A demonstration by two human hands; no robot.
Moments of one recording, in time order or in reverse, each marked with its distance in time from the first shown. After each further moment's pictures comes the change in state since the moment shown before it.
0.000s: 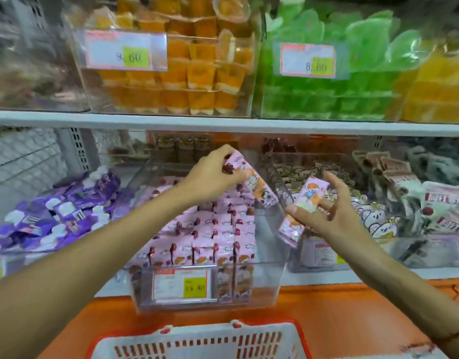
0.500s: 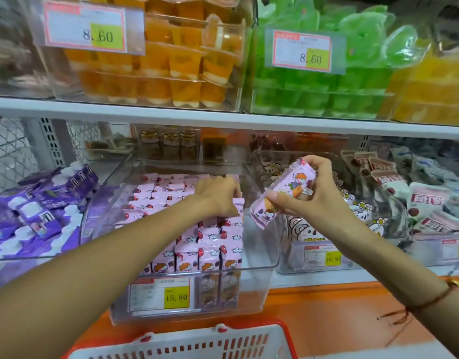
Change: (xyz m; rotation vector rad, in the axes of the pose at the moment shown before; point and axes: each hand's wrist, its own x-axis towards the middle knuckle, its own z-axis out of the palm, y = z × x) left_hand 0.031 -0.030 0.057 0.694 -0.225 -0.052; right_hand 0.035 -0.008 0.002 0.017 -0.046 -0.157
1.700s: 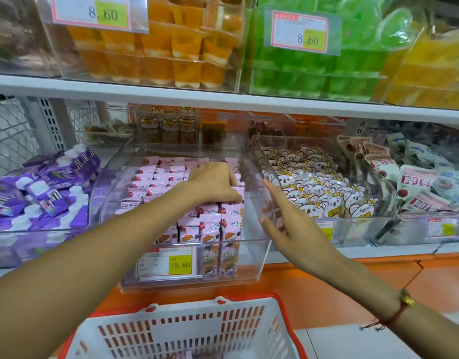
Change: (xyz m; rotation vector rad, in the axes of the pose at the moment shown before) left_hand -0.029 0.006 -0.006 -0.140 0.028 -0.094; right_hand -0.052 0.043 0.020 -0.794 -0.192 -0.142
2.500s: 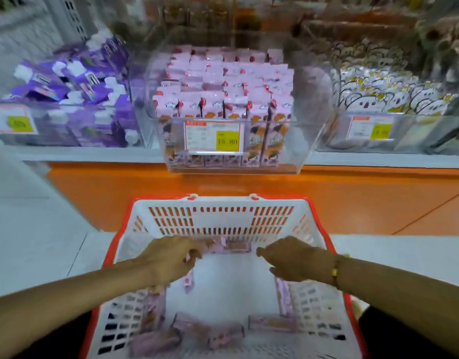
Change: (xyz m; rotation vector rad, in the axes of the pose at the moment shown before) left_hand -0.270 -0.109 0.142 0.028 -0.525 -0.058; right_hand -0.131 0.021 0.162 -0.558 -1.071 -0.140
